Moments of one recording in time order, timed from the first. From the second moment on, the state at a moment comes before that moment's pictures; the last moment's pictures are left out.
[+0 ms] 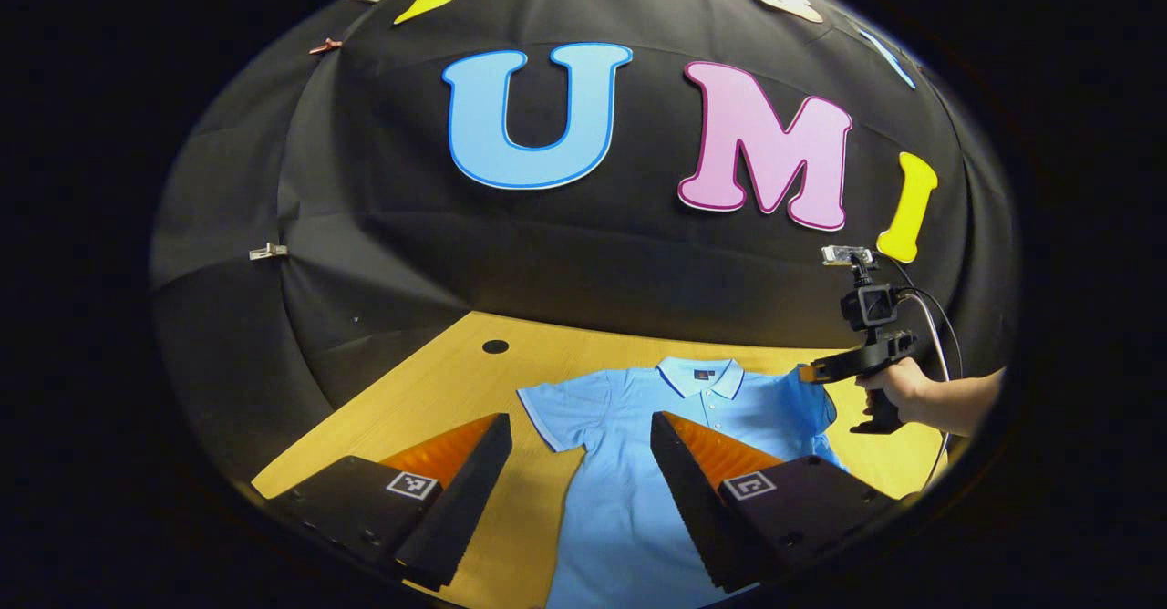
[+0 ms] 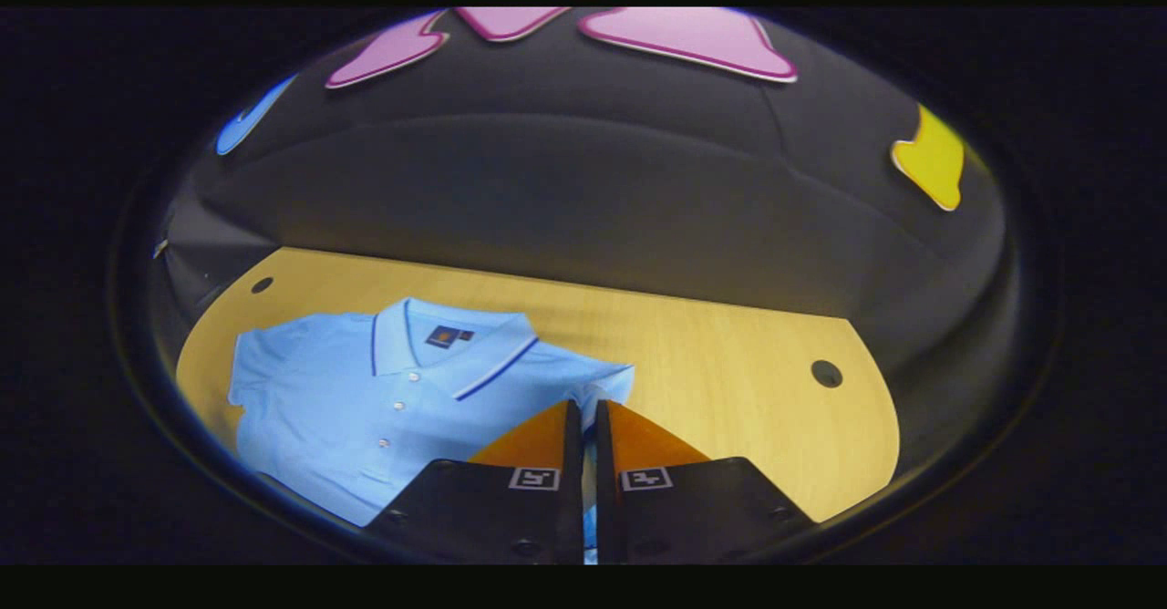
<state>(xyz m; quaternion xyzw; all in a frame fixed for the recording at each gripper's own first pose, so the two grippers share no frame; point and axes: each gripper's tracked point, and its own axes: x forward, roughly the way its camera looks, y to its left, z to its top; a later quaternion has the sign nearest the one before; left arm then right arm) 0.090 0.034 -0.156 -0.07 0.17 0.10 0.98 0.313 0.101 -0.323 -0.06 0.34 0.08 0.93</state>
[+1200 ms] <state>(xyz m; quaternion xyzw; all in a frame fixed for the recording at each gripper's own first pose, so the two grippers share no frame) 0.201 0.112 -0.251 -0.09 0.24 0.13 0.96 0.212 0.115 -0.260 -0.07 0.28 0.13 0.95</state>
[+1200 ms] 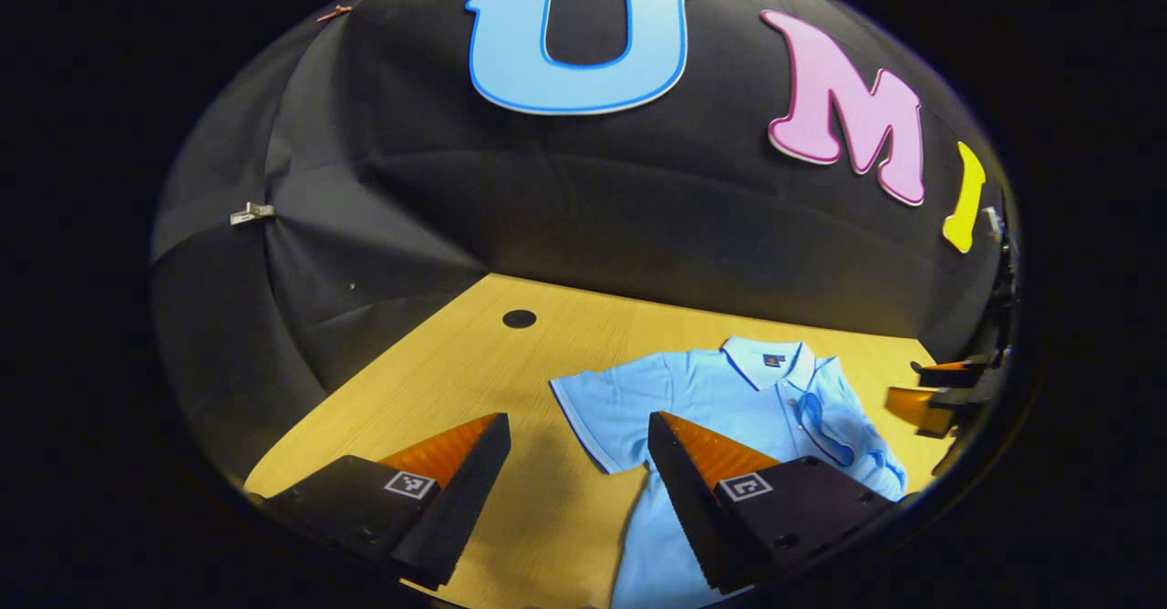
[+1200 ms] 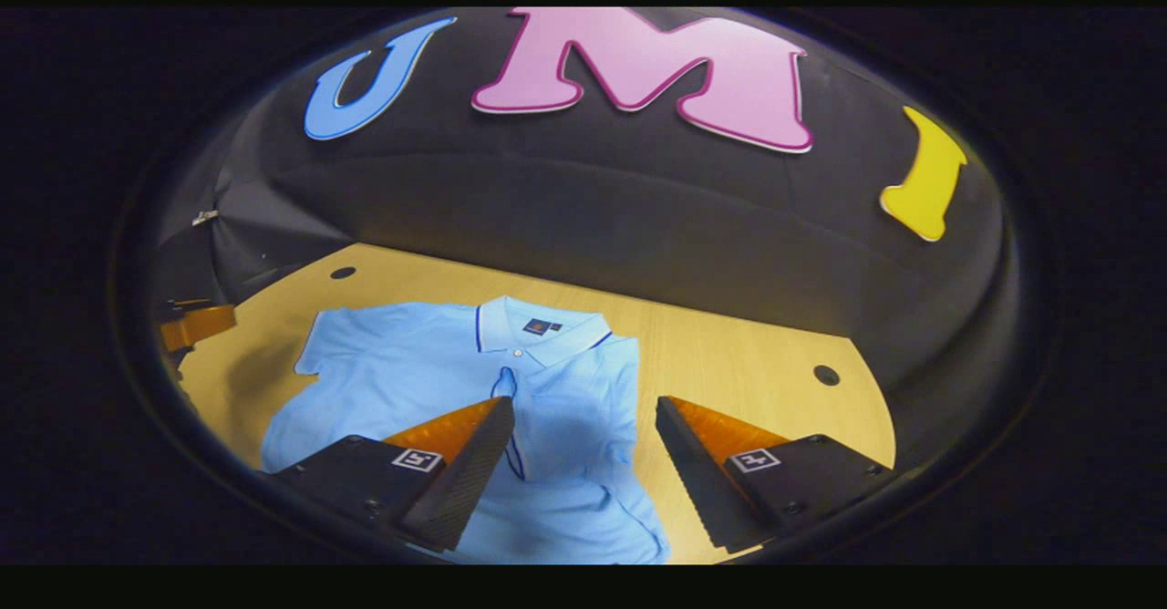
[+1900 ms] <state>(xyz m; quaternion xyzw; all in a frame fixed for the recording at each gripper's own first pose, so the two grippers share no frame) 0.331 0.147 -0.363 -0.06 0.32 0.09 0.94 0.137 0.079 -0.264 -0.07 0.31 0.13 0.94</state>
